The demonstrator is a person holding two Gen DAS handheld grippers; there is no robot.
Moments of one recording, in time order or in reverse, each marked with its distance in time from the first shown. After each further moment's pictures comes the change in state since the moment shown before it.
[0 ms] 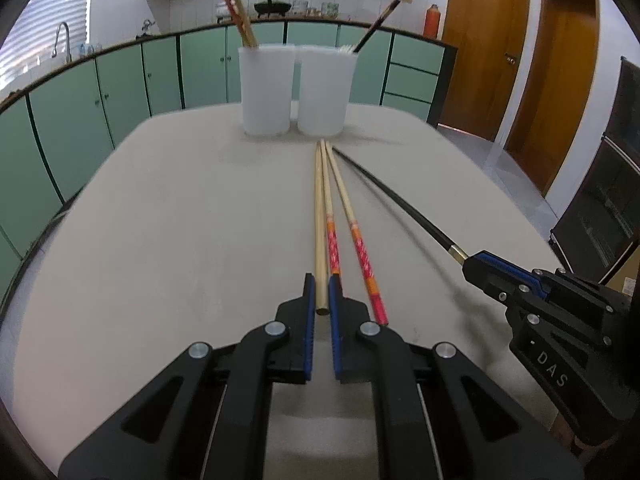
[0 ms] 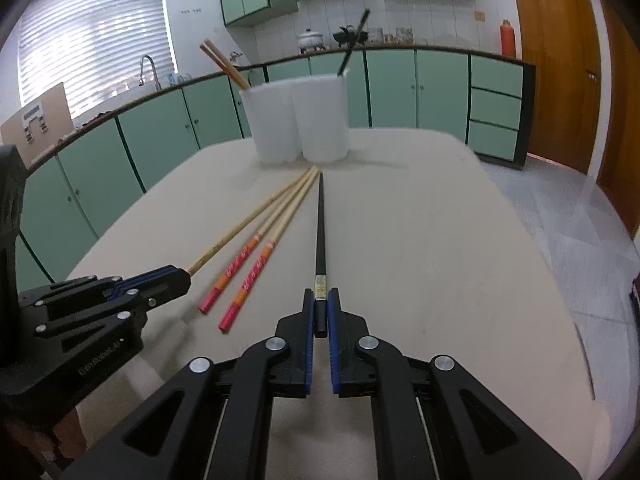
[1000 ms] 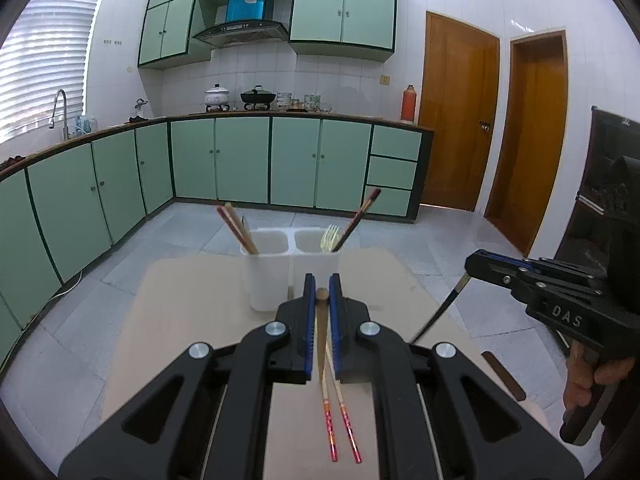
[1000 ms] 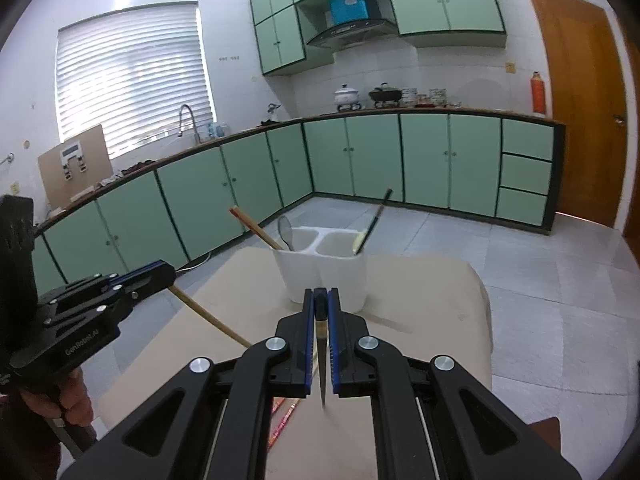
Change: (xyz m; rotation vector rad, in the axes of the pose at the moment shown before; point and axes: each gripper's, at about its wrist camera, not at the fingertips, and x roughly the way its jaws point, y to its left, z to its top) left arm -0.095 0.007 0.145 0.043 -0.287 -0.061; right arm -0.067 -0.023 0.163 -0.054 -0.146 0.152
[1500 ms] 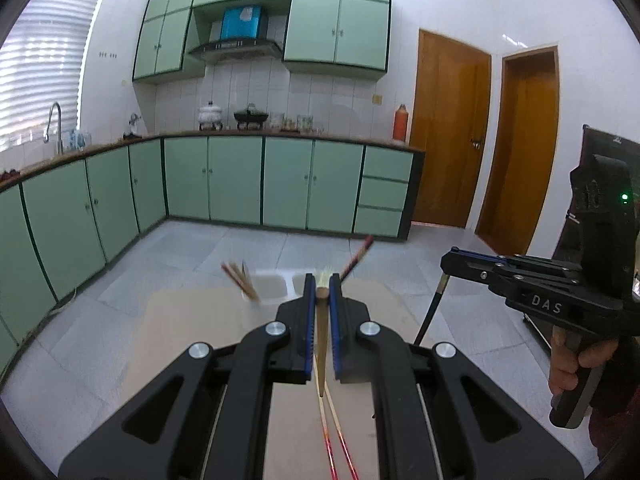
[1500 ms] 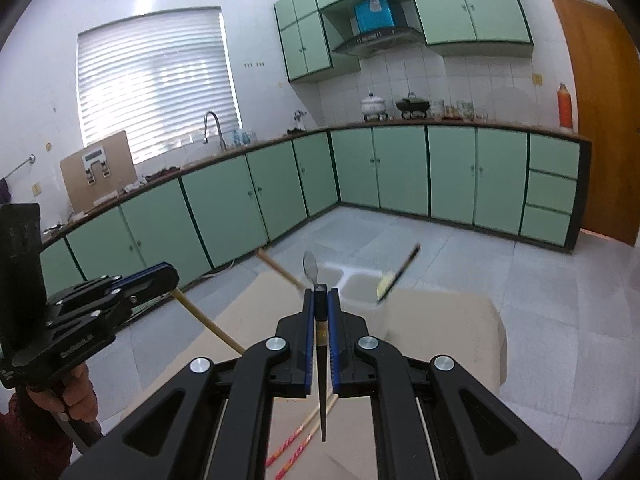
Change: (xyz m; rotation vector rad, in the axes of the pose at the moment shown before) left arm -0.021 0.011 0.046 0.009 -0.076 -0.032; right arm -0.001 0.001 0.060 -0.040 -0.034 0.087
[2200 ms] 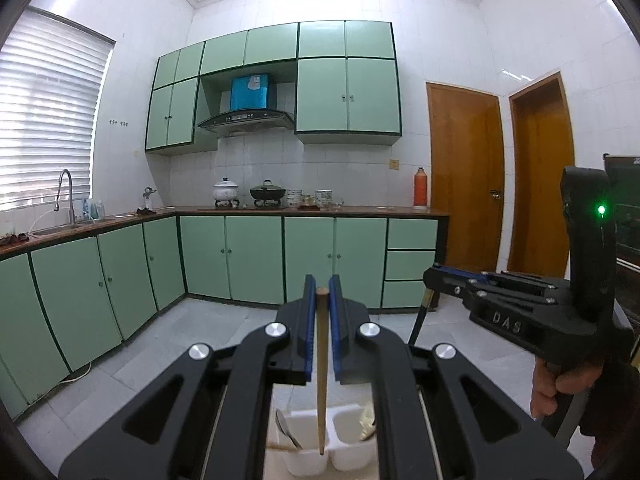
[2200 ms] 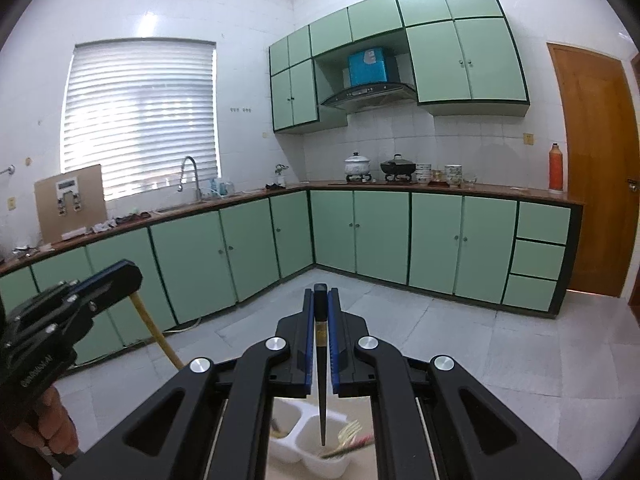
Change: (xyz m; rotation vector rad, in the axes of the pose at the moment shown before) left arm 0.079 0.006 0.112 0.060 -0.235 0.091; right arm 0.086 -0.020 0.122 -0.060 -0.181 -0.104
